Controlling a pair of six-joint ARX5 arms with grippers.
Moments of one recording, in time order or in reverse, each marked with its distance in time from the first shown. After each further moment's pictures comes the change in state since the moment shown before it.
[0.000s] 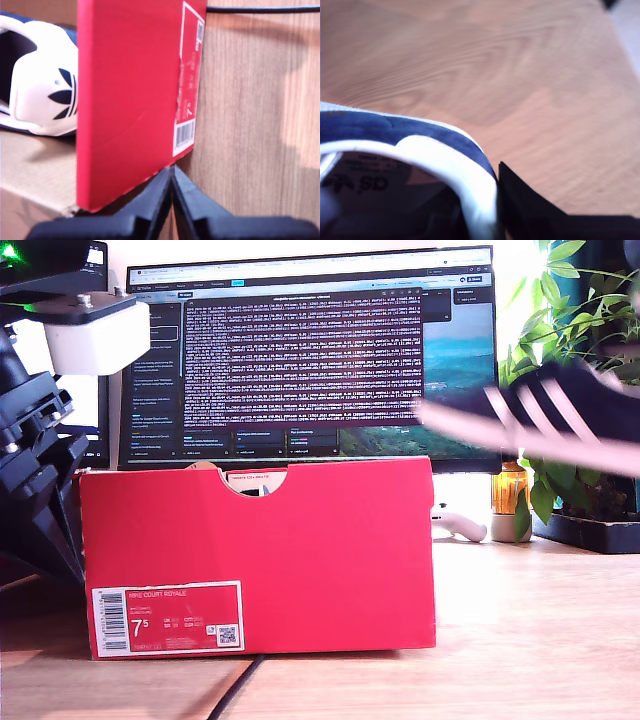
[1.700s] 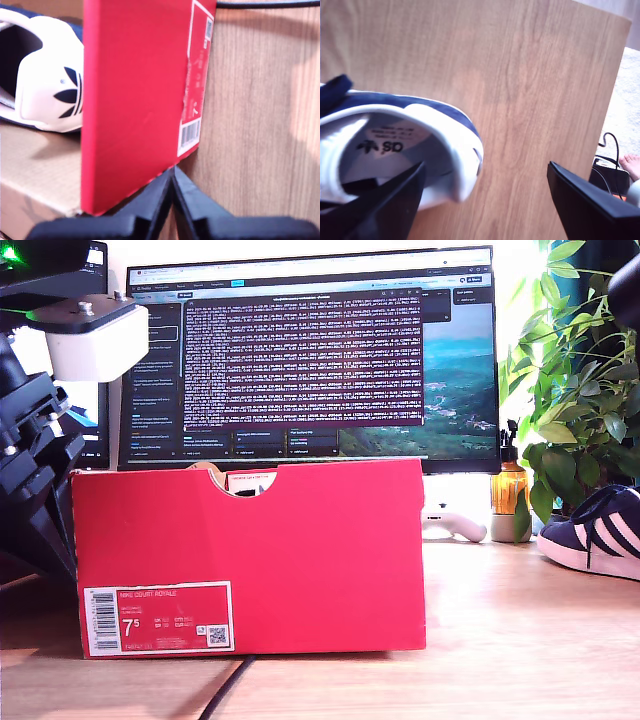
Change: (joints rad) left arm 0.000 0.000 0.000 0.000 -0.042 0.000; right arm 0.051 0.022 -0.224 -0.101 0.285 0.944
